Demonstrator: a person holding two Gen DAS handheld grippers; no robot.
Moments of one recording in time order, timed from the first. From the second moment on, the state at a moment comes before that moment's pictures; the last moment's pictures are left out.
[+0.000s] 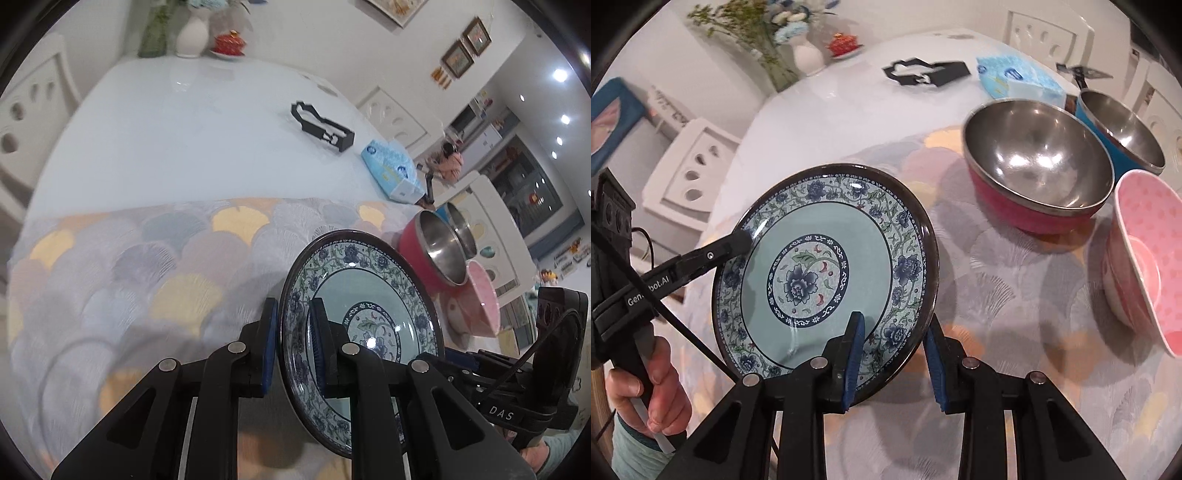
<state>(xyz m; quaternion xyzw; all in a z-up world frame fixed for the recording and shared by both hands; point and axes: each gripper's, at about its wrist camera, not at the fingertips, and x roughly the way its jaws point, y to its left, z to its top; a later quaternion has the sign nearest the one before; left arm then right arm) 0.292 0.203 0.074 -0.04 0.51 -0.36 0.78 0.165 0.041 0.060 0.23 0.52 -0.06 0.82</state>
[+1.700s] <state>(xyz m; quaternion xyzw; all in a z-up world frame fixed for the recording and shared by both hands) -0.008 0.391 0.062 -0.17 0.52 -0.09 0.83 -0.011 0.195 0.050 0.08 0.59 0.15 0.79</state>
